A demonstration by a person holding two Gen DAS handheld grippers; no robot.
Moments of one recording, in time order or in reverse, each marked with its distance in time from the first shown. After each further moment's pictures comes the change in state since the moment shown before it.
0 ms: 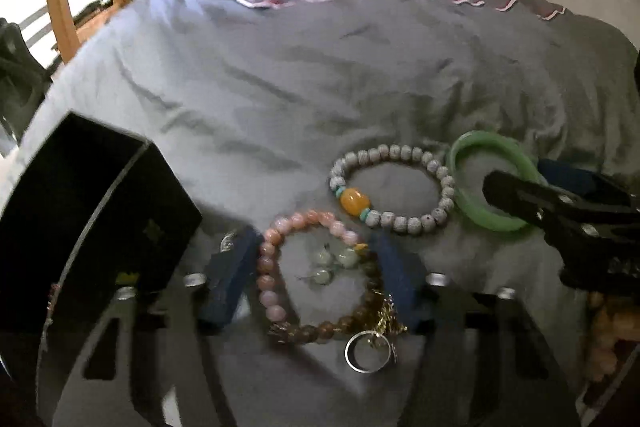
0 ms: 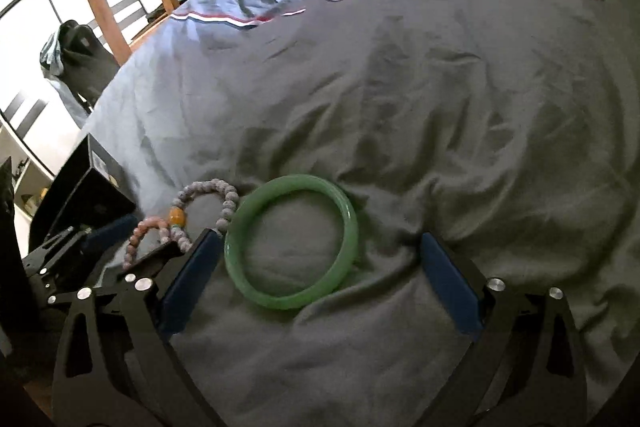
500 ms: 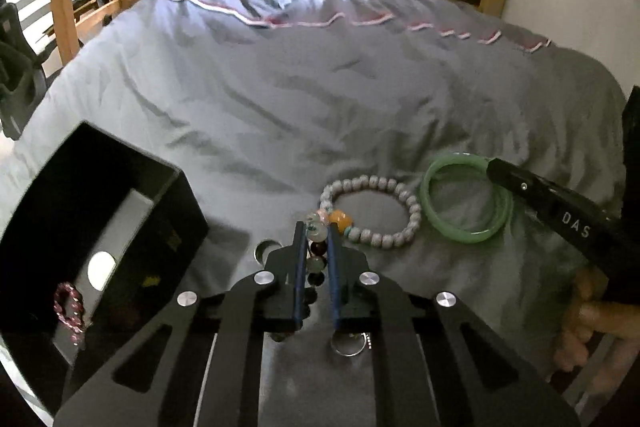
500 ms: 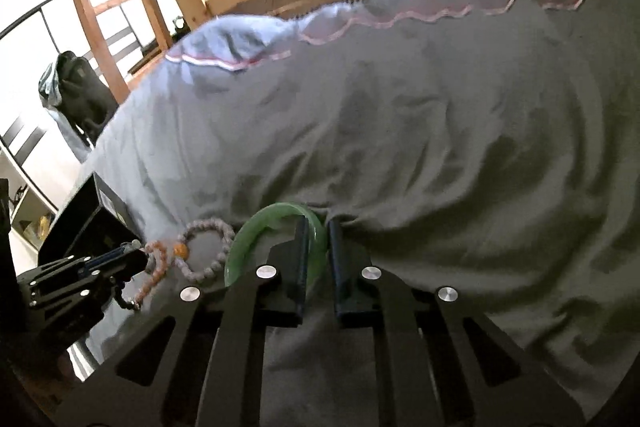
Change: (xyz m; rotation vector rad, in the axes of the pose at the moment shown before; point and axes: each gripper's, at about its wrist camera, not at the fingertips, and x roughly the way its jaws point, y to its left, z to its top) left arm -0.035 0.011 0.008 -0.055 -0.047 -0.100; right arm -0.031 -0.014 0.011 0.062 -0.130 0.033
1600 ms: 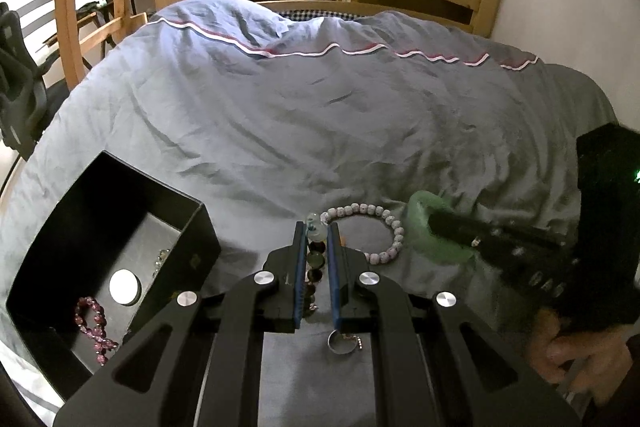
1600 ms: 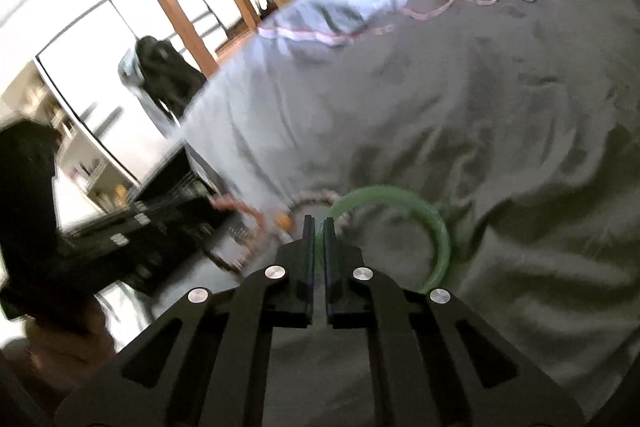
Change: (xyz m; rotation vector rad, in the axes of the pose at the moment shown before) left arm -0.029 0.003 0.012 0.002 -0.055 -0.023; right arm 0.000 0.019 -0.009 -0.018 0.072 0.366
